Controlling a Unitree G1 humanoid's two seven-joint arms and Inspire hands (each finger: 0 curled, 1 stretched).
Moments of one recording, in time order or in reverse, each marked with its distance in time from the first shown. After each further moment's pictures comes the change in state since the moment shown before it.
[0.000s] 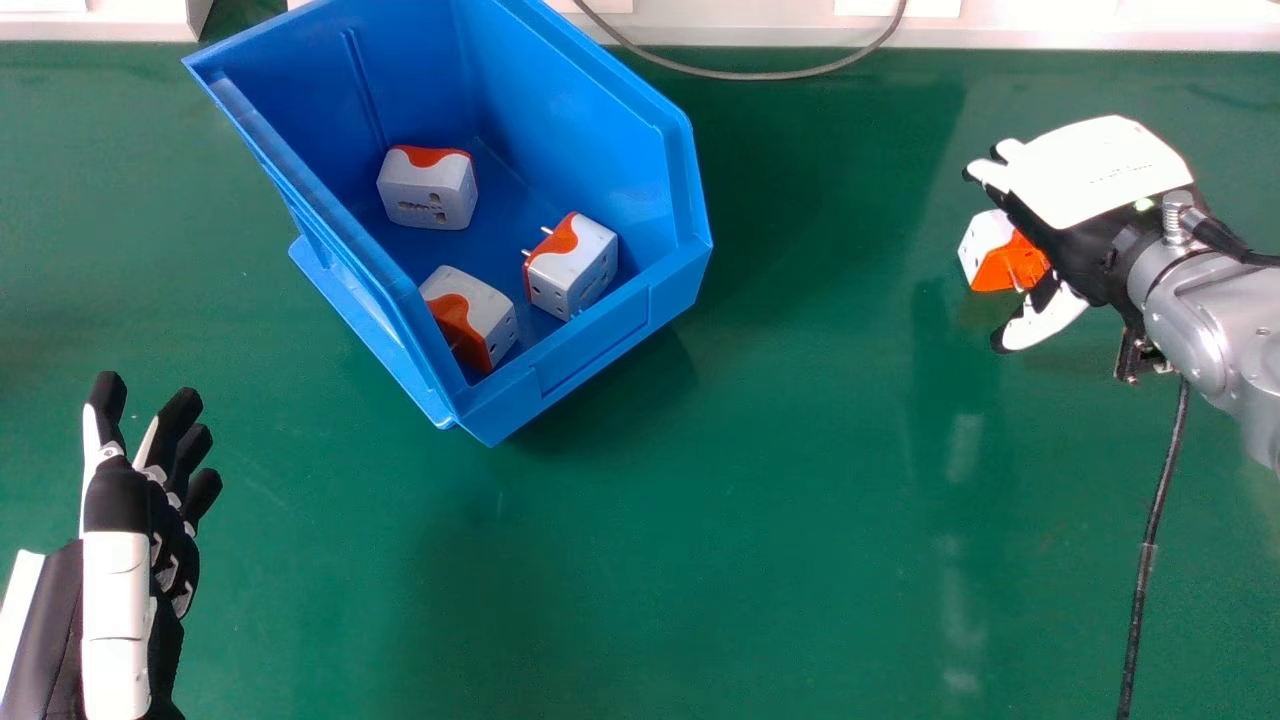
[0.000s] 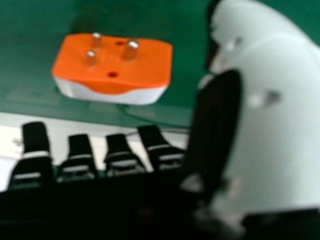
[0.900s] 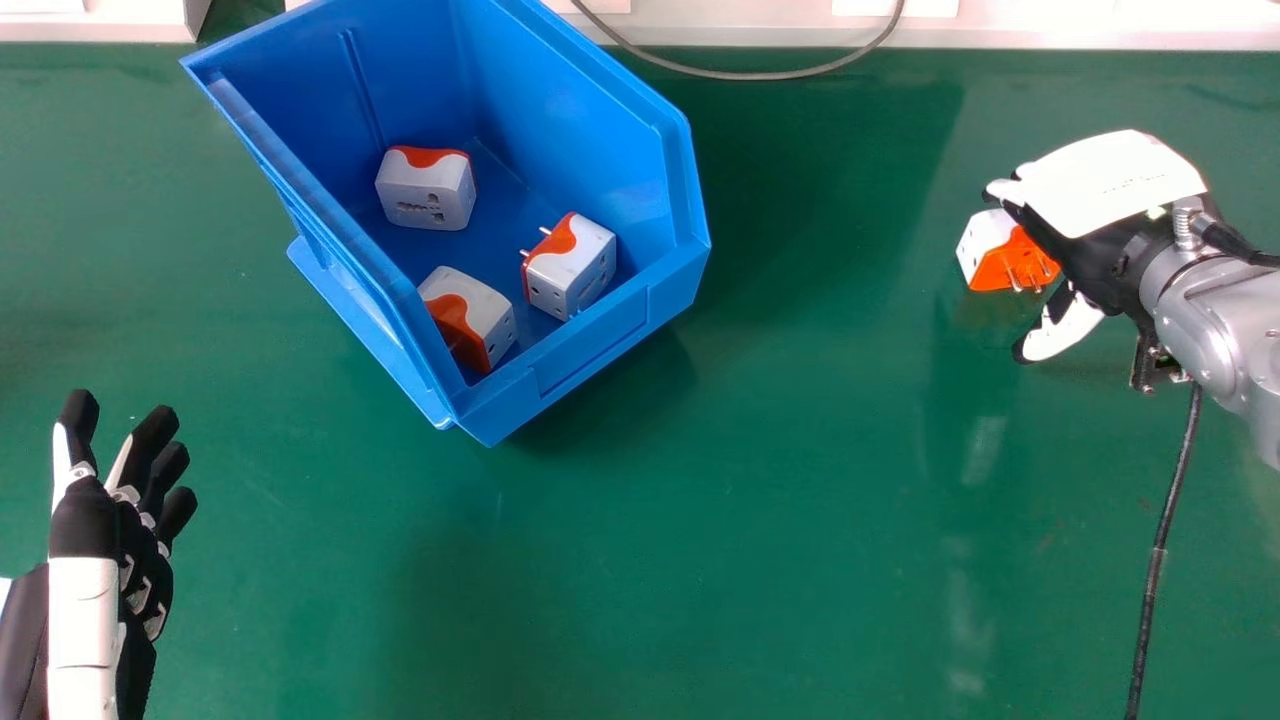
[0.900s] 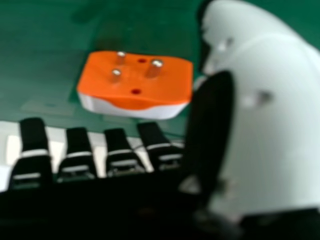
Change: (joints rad) left arm 0.040 -0.002 0.036 -0.008 -0.020 -0.021 -0.034; right arm -0.001 -0.009 0.013 0.013 0.018 0.019 0.036
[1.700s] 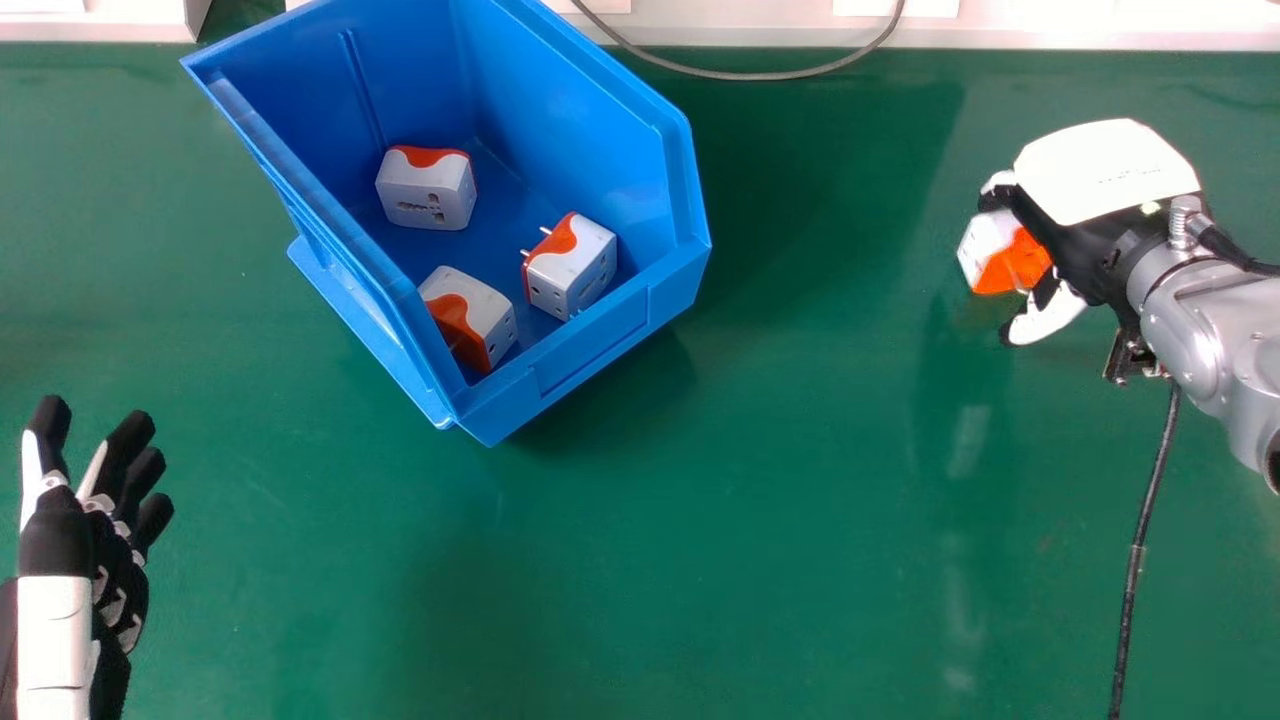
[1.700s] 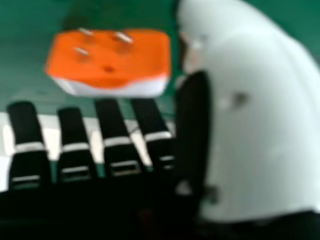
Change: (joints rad) left arm 0.043 -0.001 0.021 -0.026 -0.015 -0.028 -0.002; right arm -0.019 0.040 -0.010 0.068 0.058 0.002 -0.119
